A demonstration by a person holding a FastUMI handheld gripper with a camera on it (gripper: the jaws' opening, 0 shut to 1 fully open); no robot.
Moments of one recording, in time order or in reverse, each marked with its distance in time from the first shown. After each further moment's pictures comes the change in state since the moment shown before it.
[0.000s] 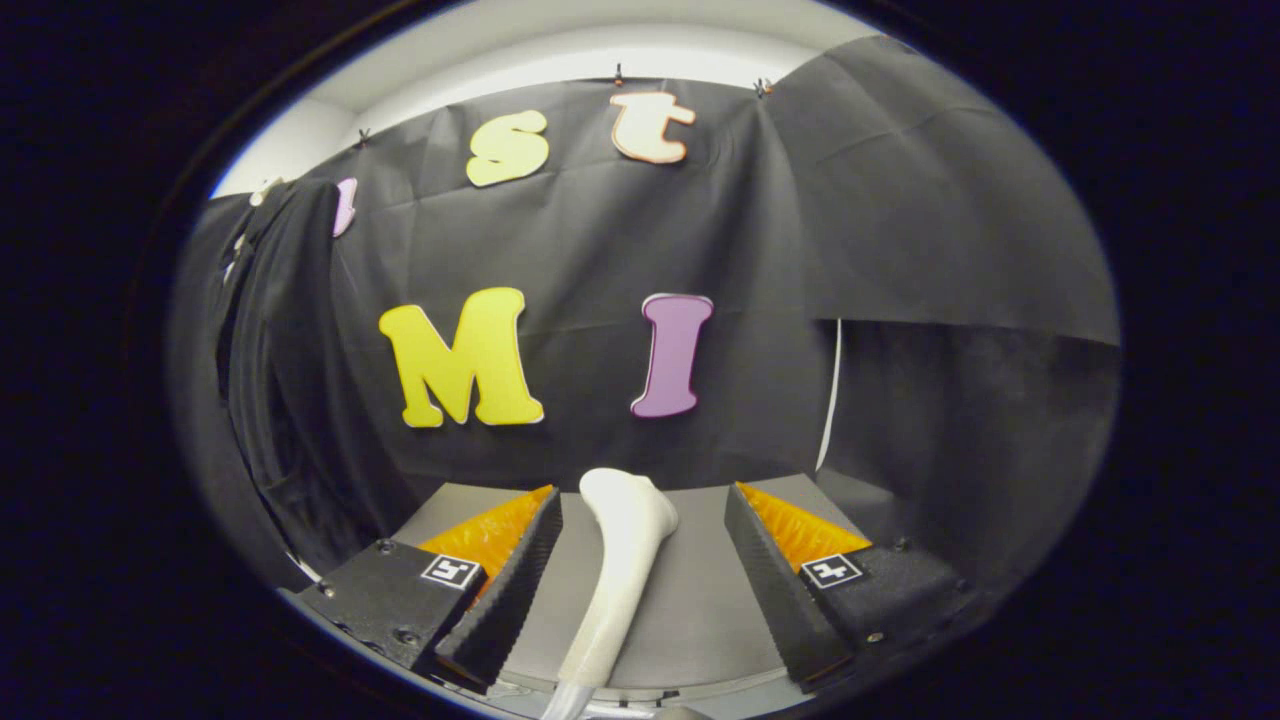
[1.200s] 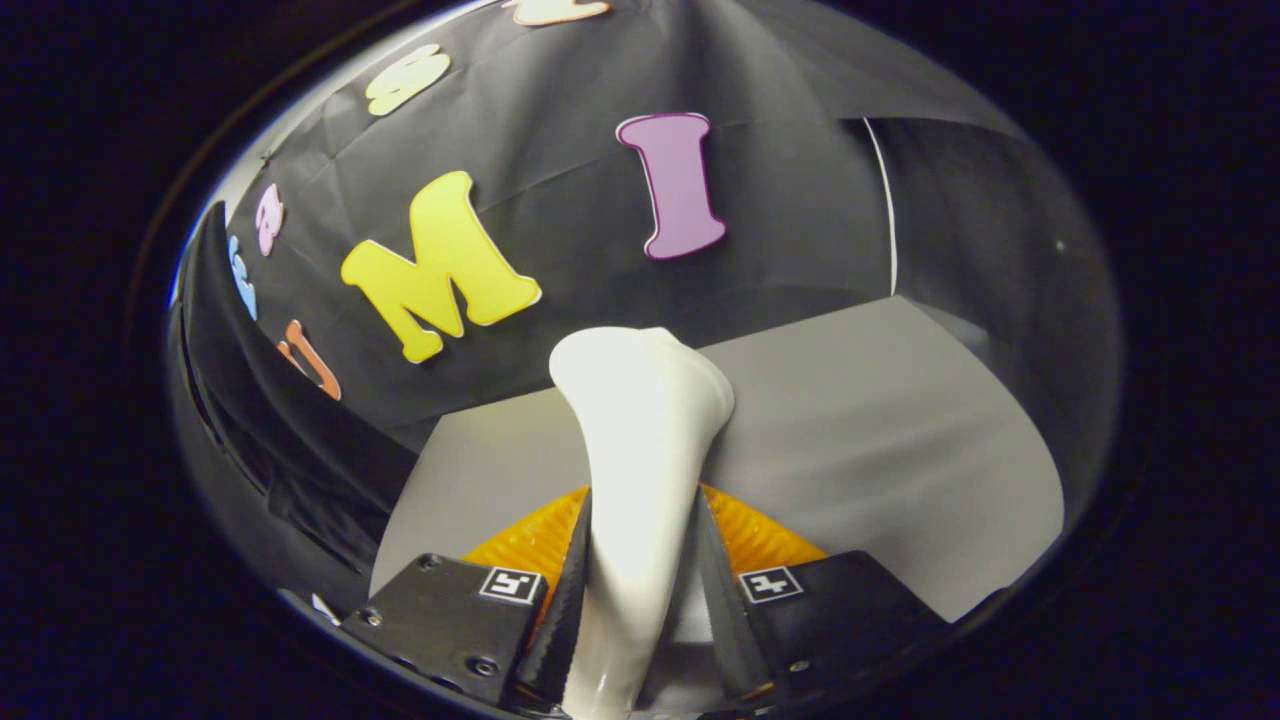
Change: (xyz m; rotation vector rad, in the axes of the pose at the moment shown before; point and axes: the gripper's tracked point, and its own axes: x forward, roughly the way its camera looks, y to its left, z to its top) arm 0.074 0.017 -0.095 0.250 0.424 0.147
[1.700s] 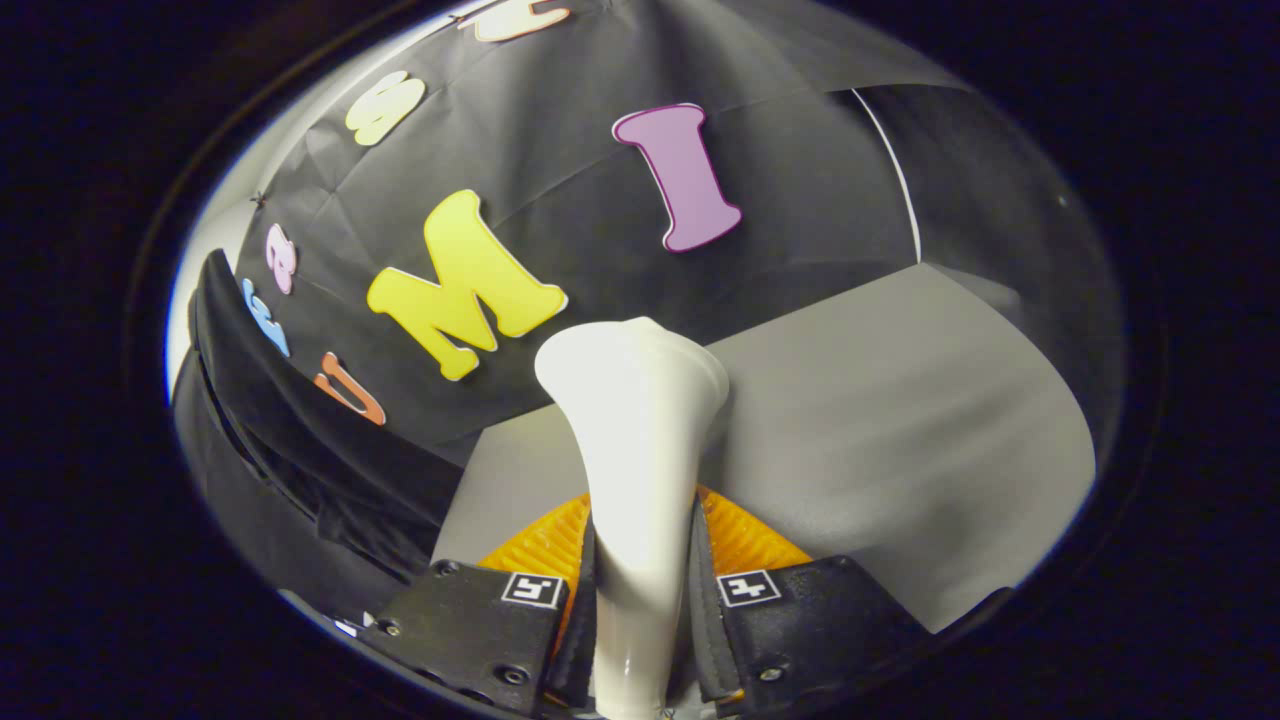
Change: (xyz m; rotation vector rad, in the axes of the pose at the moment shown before) arm -0.006 0.019 0.004 0.080 0.009 0.134
